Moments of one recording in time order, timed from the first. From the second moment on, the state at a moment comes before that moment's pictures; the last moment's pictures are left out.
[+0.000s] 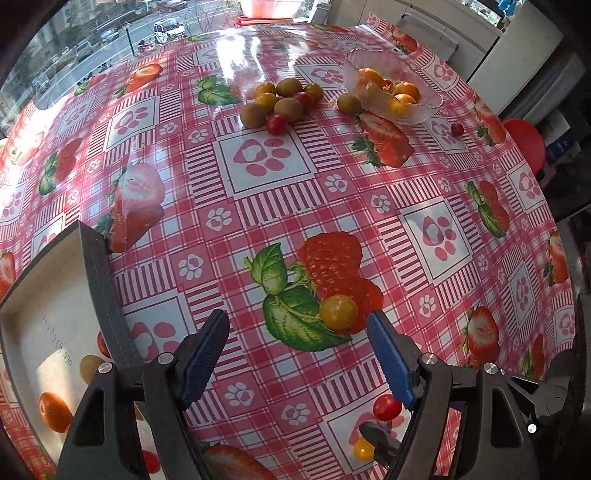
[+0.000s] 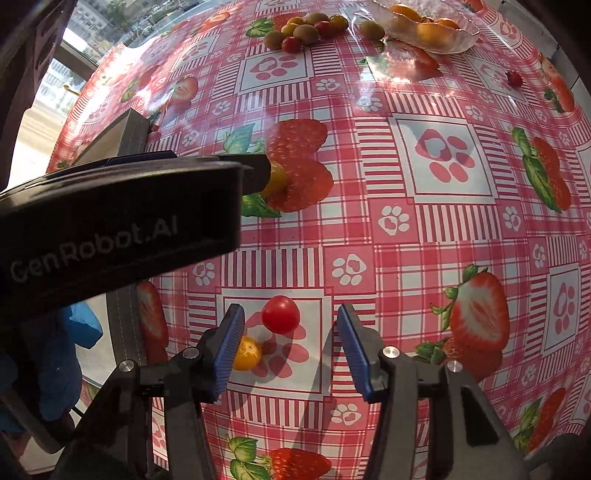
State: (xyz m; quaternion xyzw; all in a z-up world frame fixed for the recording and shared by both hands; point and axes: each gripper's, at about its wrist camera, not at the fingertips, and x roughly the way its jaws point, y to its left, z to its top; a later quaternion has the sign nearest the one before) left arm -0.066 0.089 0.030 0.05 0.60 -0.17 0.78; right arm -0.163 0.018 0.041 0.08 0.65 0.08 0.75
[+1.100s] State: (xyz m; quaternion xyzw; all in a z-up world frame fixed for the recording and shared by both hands) left arm -0.076 0.105 0.035 0.00 0.60 -0.15 0.79; right arm -0.147 -0.033 0.052 0.14 0.65 0.06 0.75
